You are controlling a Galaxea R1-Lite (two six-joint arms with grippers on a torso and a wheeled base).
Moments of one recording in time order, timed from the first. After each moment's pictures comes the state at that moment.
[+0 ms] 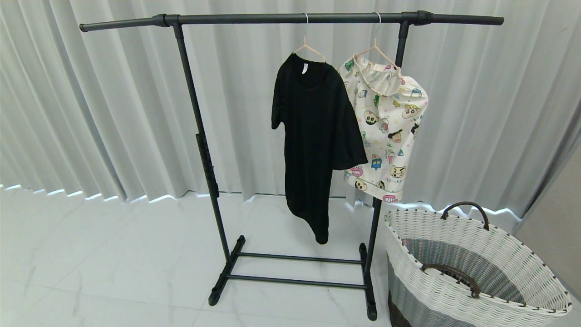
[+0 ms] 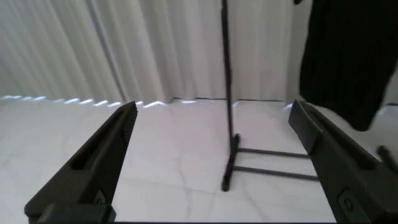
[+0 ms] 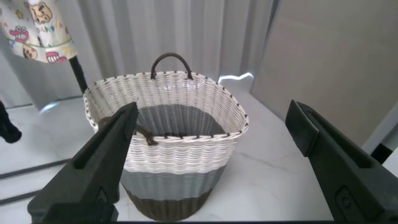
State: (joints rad) left arm 0.01 0.00 0.00 -0.07 0.06 0.16; right arm 0.00 0.00 0.00 -0.02 -0.32 0.03
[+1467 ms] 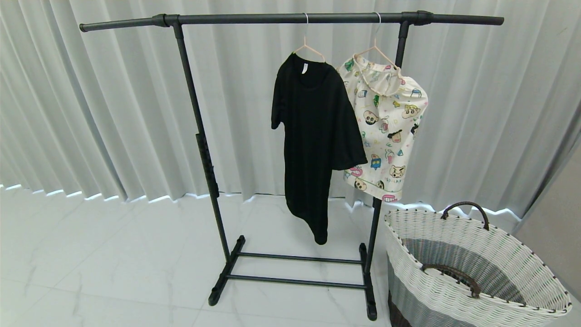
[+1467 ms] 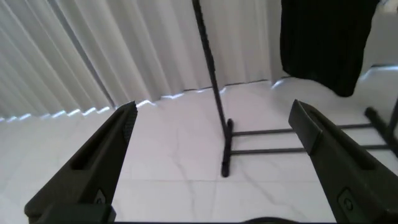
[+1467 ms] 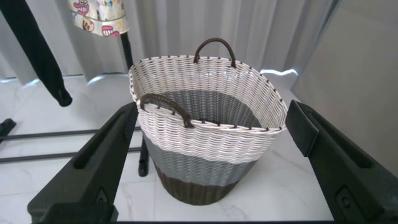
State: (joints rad) left arm 0.01 0.00 -0.03 0.02 0.01 0.22; right arm 0.00 0.00 0.00 0.03 -0.12 0.03
